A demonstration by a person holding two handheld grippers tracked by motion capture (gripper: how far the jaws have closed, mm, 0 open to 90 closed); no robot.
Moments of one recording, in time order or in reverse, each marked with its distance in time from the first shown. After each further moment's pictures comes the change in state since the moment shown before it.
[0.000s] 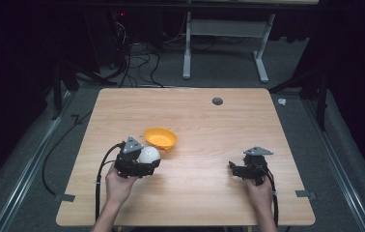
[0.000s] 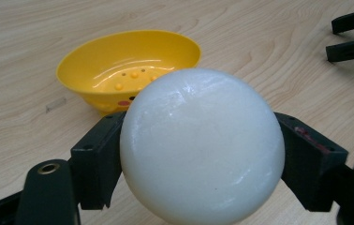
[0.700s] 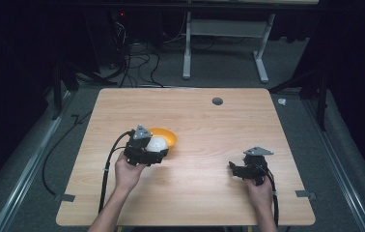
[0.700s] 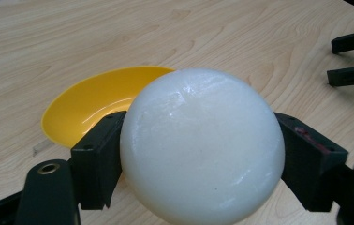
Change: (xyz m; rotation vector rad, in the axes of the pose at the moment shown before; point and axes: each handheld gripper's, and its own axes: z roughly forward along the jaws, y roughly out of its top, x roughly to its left) left arm 0.004 0.032 0.025 0.008 -0.026 0.005; right arm 0.000 0.000 0.000 0.001 0.004 0.000
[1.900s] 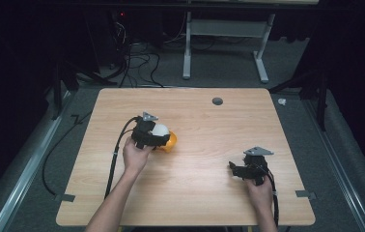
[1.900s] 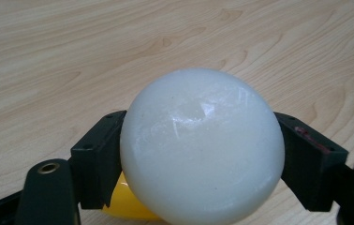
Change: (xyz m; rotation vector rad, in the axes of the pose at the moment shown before) left arm 0.031 0.027 0.050 0.064 0.099 -0.069; right arm 0.000 0.000 0.000 0.000 0.001 0.002
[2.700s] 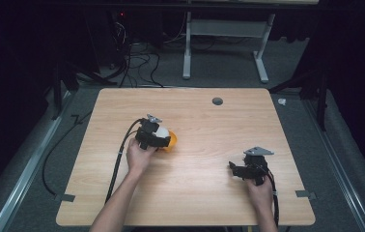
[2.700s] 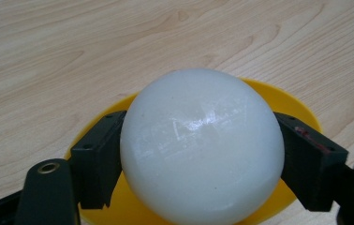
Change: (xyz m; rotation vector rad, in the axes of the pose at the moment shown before) left arm -0.001 -0.007 0.026 0.070 0.067 0.017; right arm 0.000 0.000 0.000 -0.001 0.004 0.003
